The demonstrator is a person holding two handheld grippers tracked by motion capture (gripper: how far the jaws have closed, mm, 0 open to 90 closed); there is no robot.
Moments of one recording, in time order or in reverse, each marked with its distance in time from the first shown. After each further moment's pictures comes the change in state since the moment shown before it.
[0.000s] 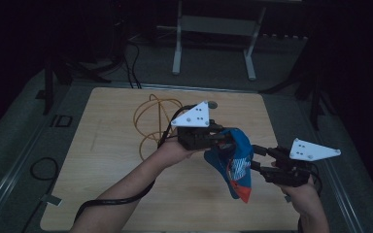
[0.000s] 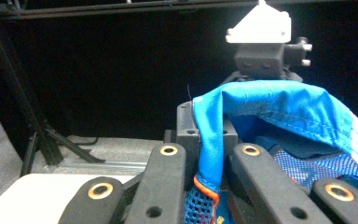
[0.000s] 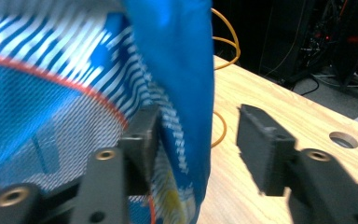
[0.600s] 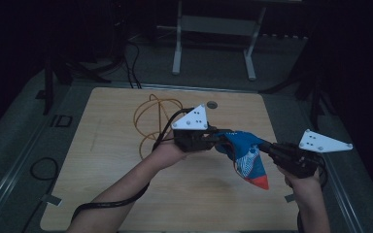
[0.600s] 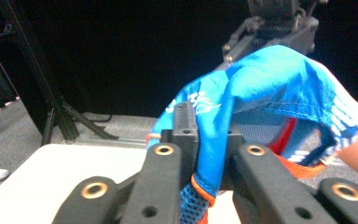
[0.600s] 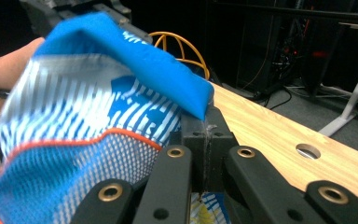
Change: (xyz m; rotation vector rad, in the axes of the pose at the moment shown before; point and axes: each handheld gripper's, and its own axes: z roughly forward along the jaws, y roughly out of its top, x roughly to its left) left arm 0.000 -0.011 -0.008 0.099 0.078 -0.005; right arm -0.011 0.016 -0.010 -0.065 -0.089 0.014
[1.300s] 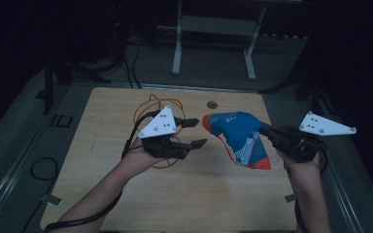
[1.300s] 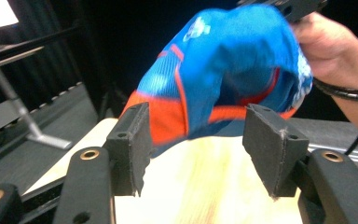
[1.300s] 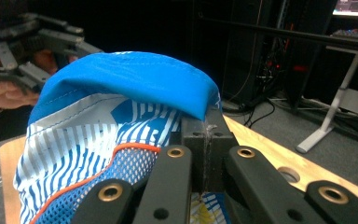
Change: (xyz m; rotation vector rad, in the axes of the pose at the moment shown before) left arm -0.014 -0.005 -0.073 0.041 0.220 0.001; right arm -0.005 0.039 0.011 -0.037 -0.057 -0.024
